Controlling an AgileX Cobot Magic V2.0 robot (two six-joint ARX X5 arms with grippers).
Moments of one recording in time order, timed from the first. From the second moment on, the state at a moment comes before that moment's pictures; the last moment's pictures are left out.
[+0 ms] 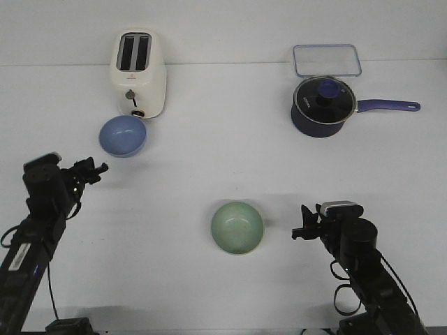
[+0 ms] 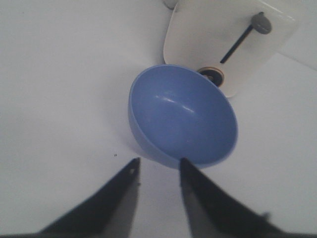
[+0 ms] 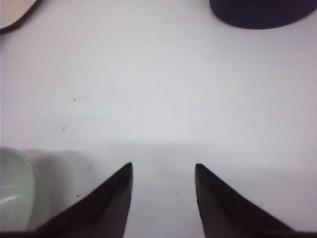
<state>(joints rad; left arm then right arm) 0.06 1.17 0.83 0.01 0.05 -0.38 0.25 0.72 0.42 -0.17 -0.08 0.29</state>
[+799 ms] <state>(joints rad) 0.10 1.88 1.27 0.00 0.18 -0.38 0.25 0.72 0.42 -0.17 -0.10 0.29</state>
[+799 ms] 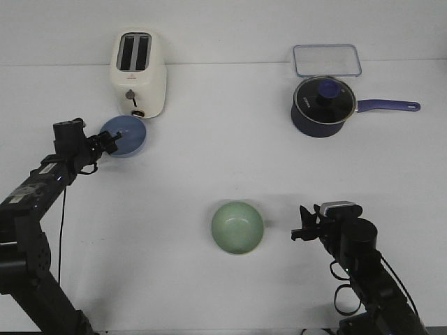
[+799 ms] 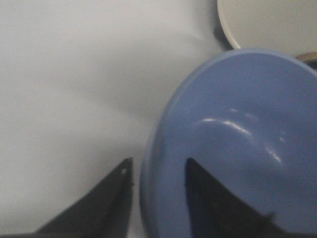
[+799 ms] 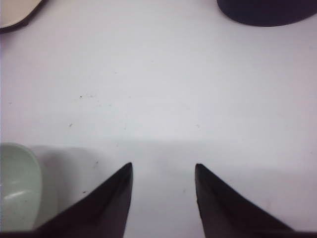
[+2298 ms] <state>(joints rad) -0.64 1.51 0.99 0.00 0.47 -0.34 0.25 0.72 0.42 -0.17 -0.10 0.29</state>
